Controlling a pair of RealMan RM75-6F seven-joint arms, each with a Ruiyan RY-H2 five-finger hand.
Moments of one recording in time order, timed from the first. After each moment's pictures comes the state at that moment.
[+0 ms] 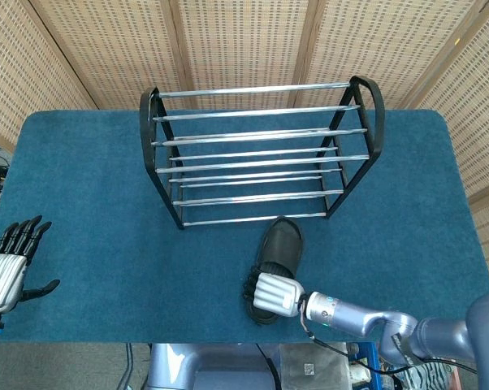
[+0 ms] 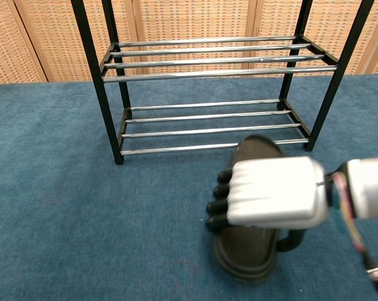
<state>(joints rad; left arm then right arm) -0.14 -1.12 -0.02 -1.61 1.54 1.44 0.00 0.95 -1.41 -0.16 -1.54 -1.81 0.86 -0.50</state>
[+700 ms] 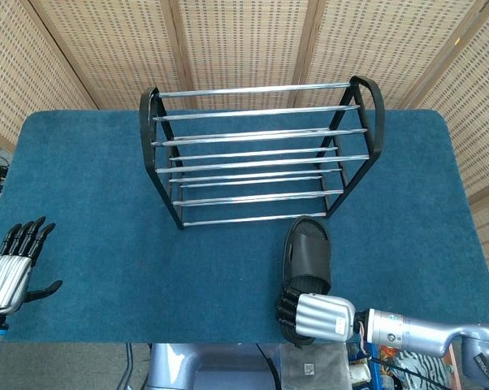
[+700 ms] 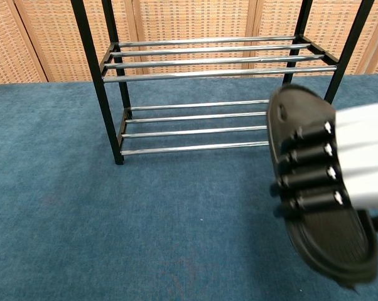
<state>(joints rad) -0.14 -1.14 -0.02 -1.62 1.53 1.44 0.07 0.90 -1.05 -0.26 -1.68 -2.18 1.15 -0.41</state>
